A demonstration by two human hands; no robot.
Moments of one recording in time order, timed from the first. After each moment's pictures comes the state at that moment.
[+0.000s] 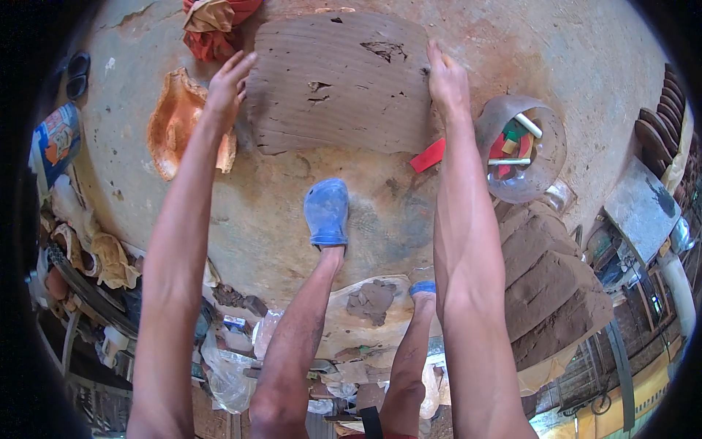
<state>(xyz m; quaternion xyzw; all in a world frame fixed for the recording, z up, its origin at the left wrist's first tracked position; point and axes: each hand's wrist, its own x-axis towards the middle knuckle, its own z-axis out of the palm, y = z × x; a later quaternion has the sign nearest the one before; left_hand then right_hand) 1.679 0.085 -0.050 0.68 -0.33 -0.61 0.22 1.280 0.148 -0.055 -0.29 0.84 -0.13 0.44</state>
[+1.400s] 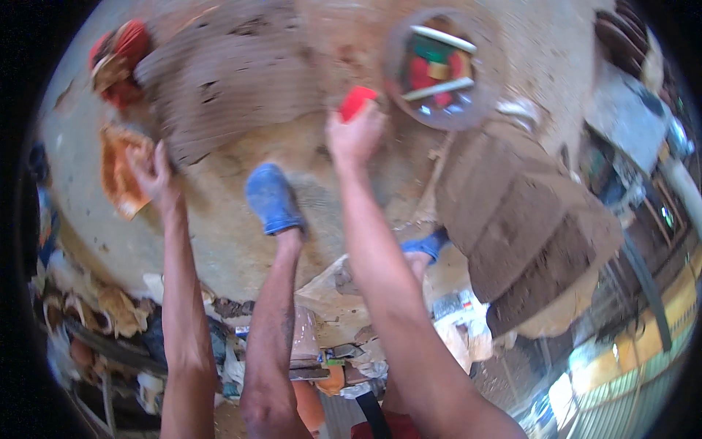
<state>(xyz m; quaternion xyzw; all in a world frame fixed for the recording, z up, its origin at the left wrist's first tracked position) 1.663 0.219 -0.014 0.73 -0.51 -0.35 0.30 1.341 0.343 -0.046 -0.26 0.95 -0.07 0.18</state>
